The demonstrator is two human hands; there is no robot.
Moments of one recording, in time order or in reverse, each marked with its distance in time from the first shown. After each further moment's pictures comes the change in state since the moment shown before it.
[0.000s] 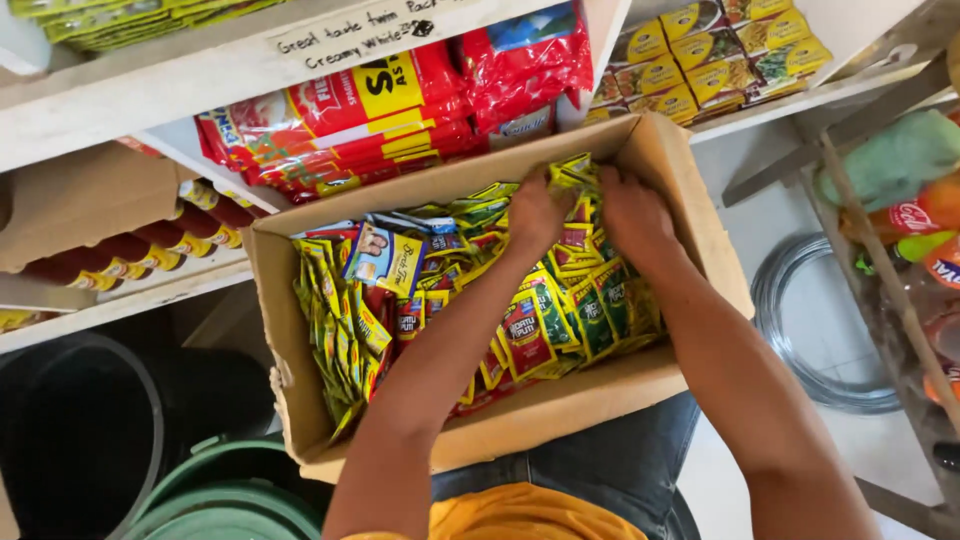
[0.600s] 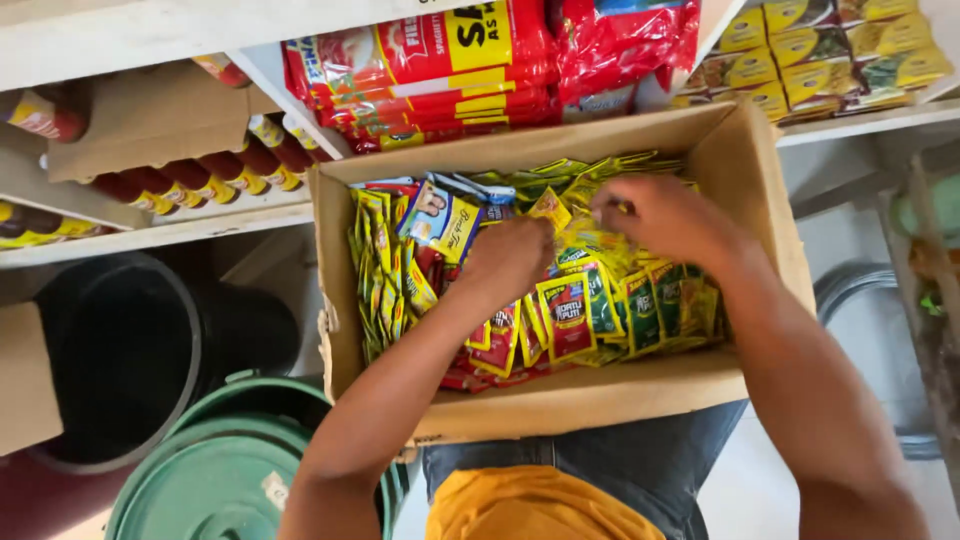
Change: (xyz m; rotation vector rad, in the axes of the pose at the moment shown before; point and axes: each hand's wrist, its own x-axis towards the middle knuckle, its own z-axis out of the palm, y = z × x) left_hand -0.094 0.027 -0.173 0.489 -0.493 0.084; right_hand -0.027 -0.087 -0.093 0.487 -0.268 -0.473
